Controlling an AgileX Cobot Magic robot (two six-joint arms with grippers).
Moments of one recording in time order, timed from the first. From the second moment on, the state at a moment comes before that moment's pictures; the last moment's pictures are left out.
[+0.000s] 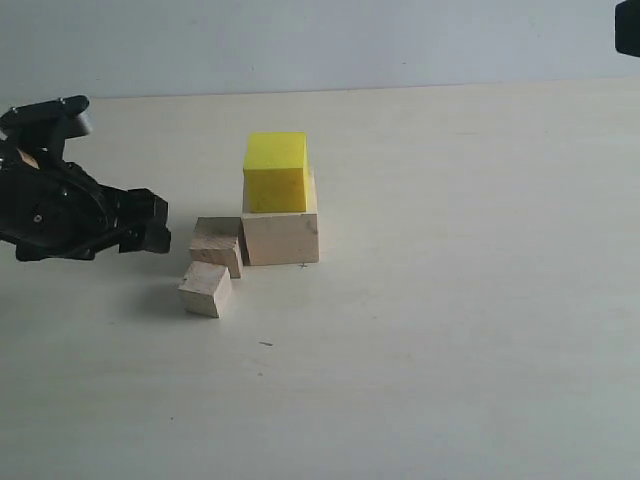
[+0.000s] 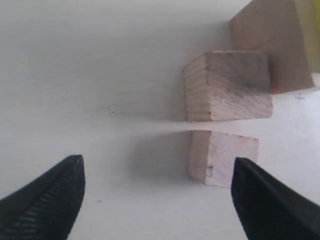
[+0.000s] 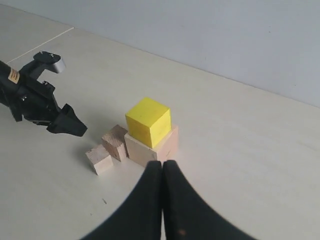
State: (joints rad) left arm -0.34 1.58 -0.80 -0.30 0.42 -0.02; right arm 0.37 0.74 -0.87 0.44 0.74 -0.40
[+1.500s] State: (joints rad) left arm -0.29 1.89 -1.05 -0.54 0.50 0.20; right arm 0.37 0.74 -0.87 0.45 0.74 -0.39
